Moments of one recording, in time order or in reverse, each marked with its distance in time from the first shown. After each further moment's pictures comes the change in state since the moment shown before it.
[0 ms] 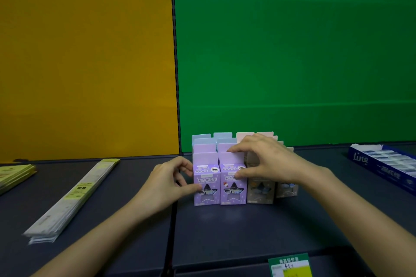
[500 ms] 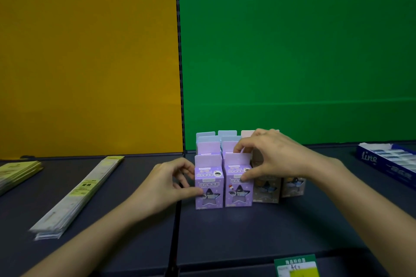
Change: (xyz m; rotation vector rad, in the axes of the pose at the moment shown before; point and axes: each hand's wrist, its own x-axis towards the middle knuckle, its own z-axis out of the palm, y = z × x) left_hand -0.009 -0.001 -0.010 -0.010 -0.080 0.028; right_hand 0.003 -0.010 -0.013 -0.123 -0.079 -0.022
